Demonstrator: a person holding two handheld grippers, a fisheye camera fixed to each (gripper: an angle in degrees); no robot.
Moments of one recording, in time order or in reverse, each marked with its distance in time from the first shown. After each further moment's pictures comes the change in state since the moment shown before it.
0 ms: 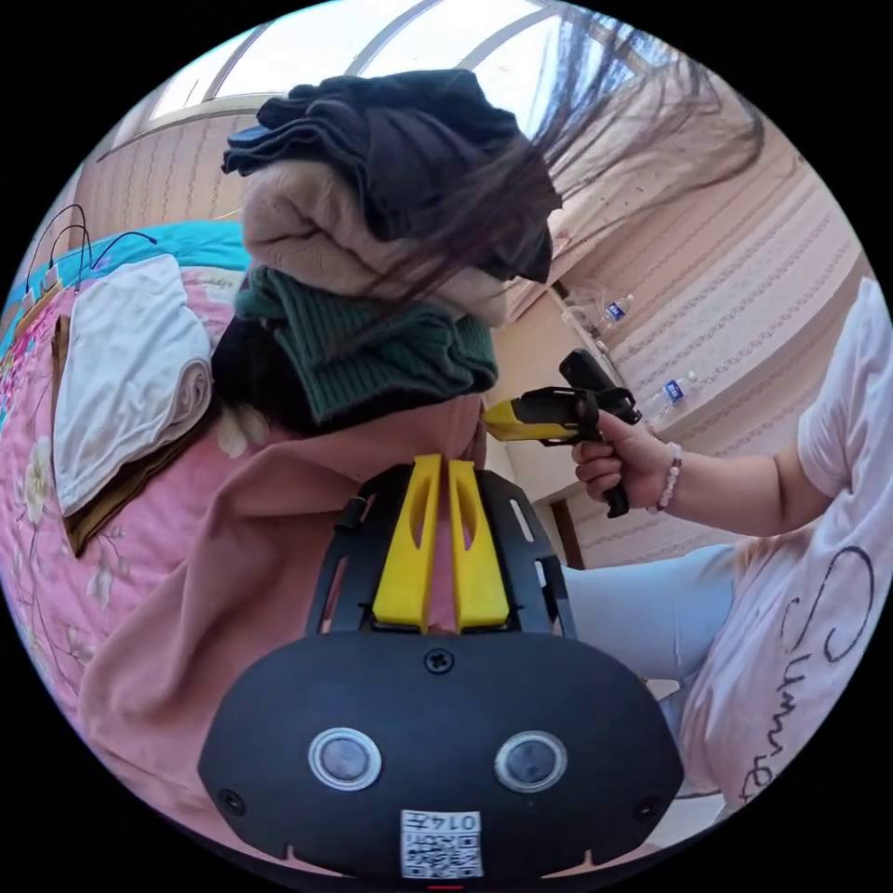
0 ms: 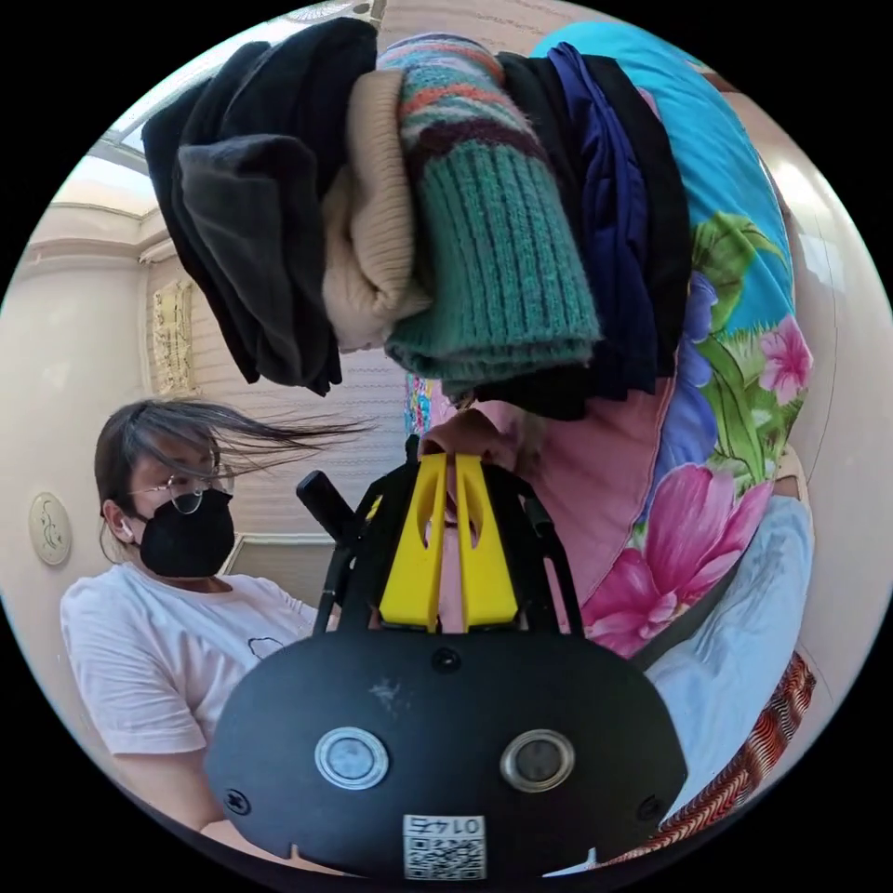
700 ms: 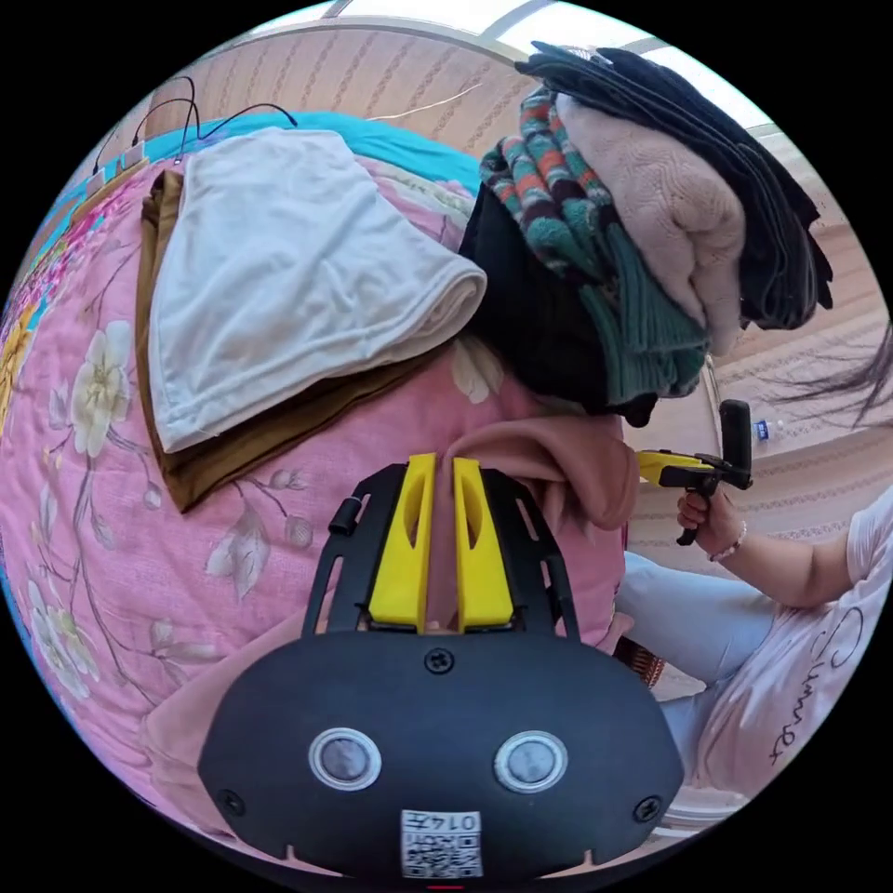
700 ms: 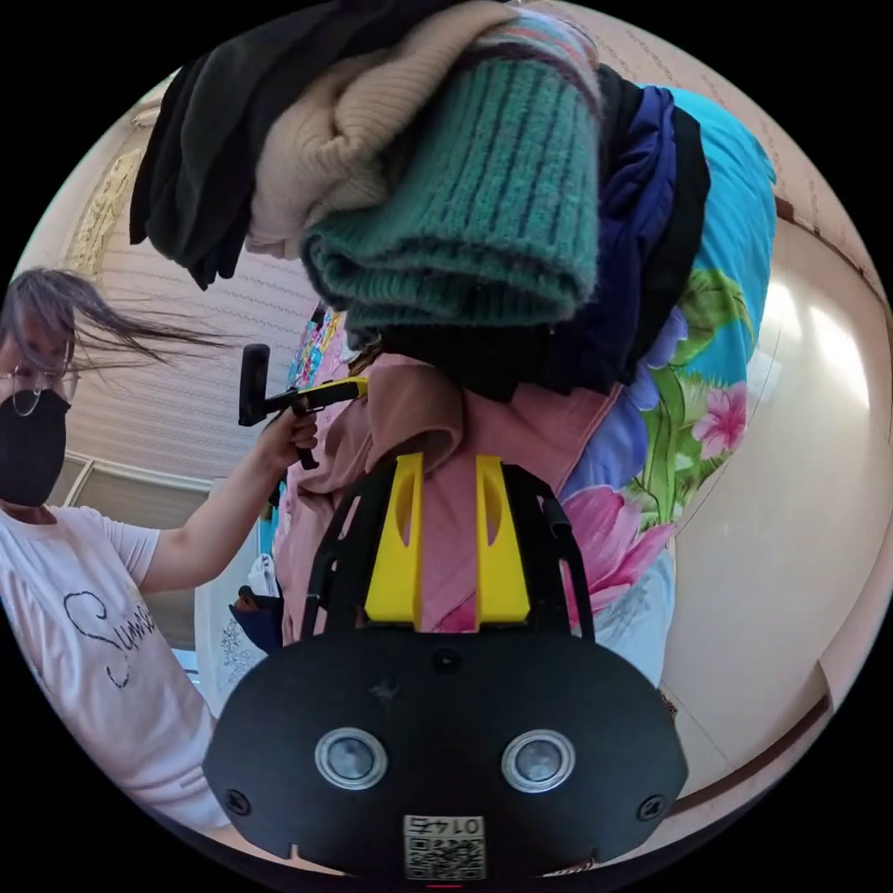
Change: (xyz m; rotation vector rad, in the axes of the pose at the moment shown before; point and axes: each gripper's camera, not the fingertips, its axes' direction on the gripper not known) left arm -0.157 -0.012 -0.011 -0.193 -0.158 -0.232; right arm -0.005 0.053 0.056 -0.054 0.472 -0.250
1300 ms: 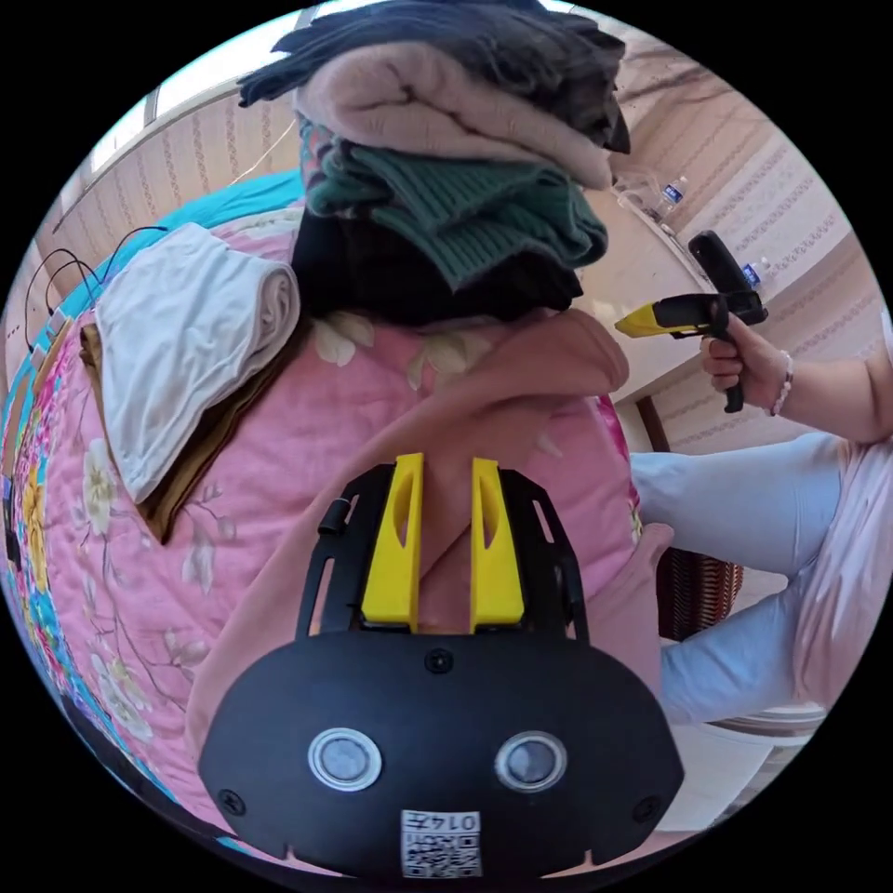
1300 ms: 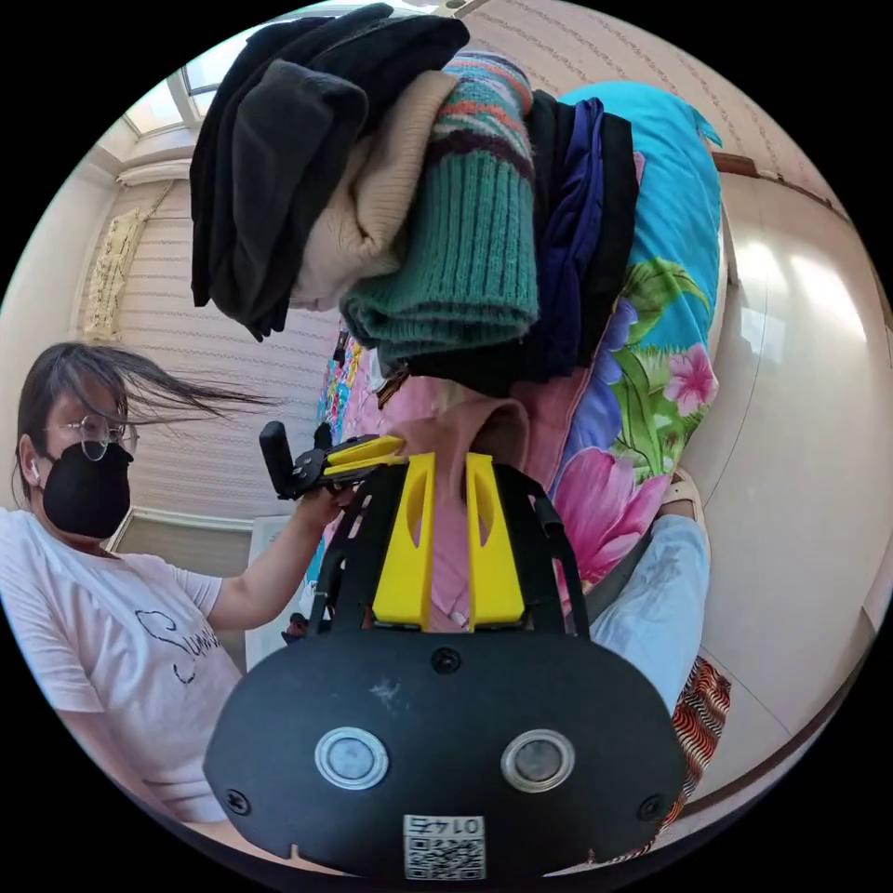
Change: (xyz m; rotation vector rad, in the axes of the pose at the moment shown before) left arm 0.107 0.051 -0.018 -0.069 -0.135 0.371; right arm -0.027 0.049 -0.021 0.074 -0.113 0.123
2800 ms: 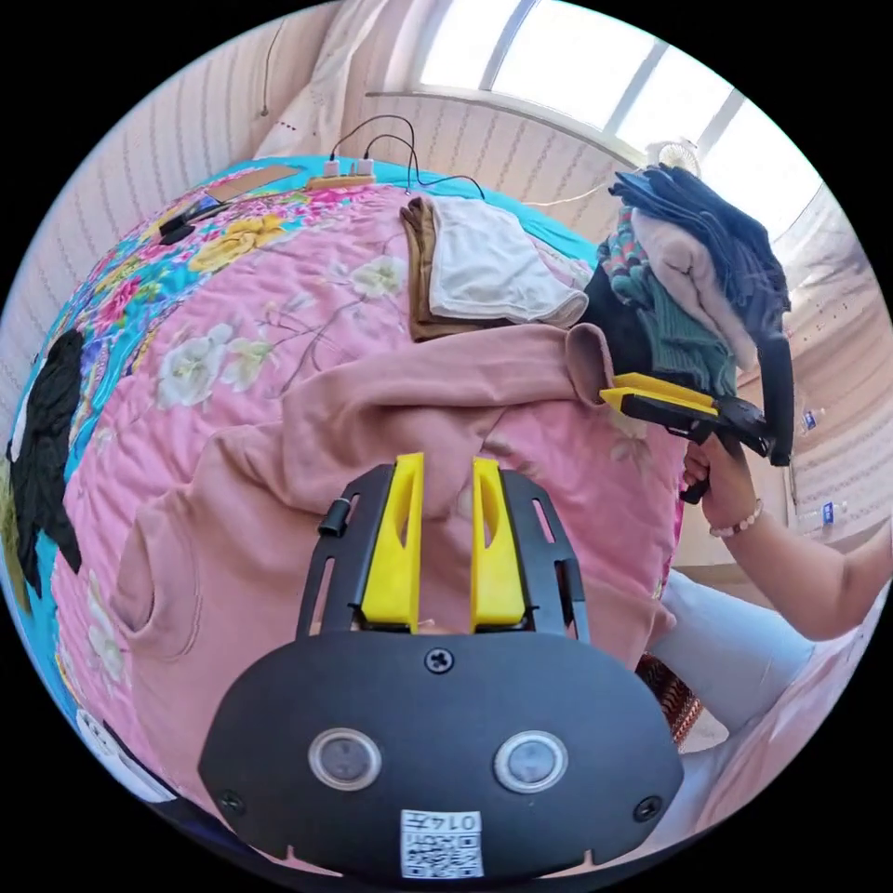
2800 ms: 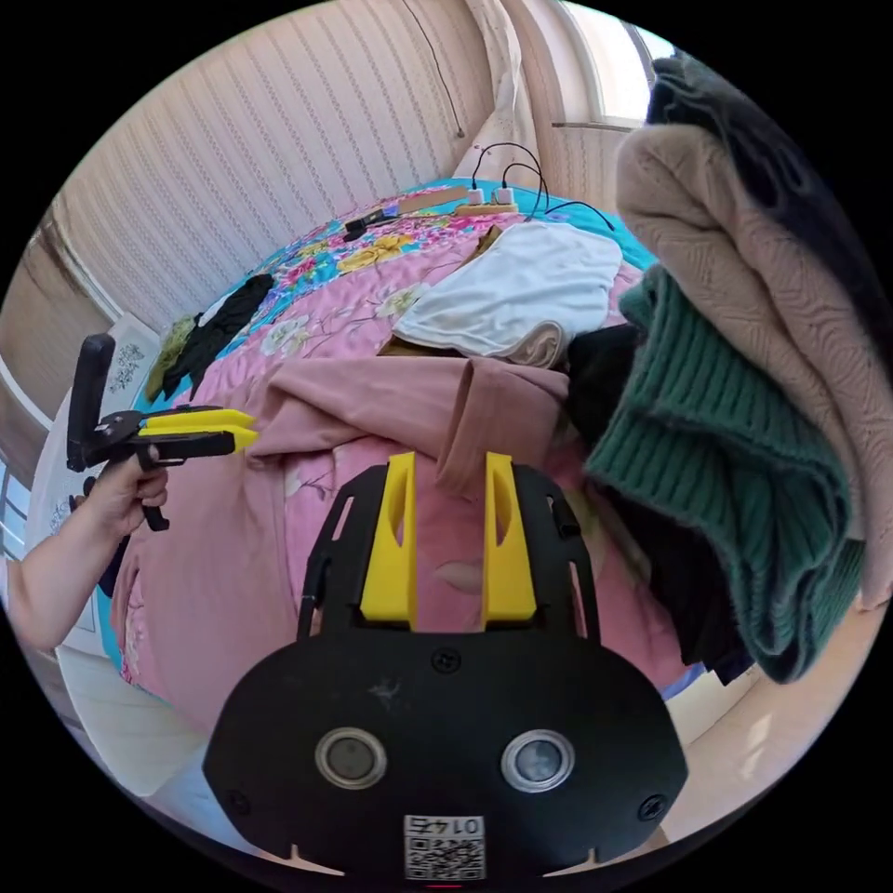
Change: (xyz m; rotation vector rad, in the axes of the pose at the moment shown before) left arm -0.008 0.311 -0.318 0.215 -0.217 -0.704; right arm -0.309 0.097 0.420 -0.096 0.512 -0.678
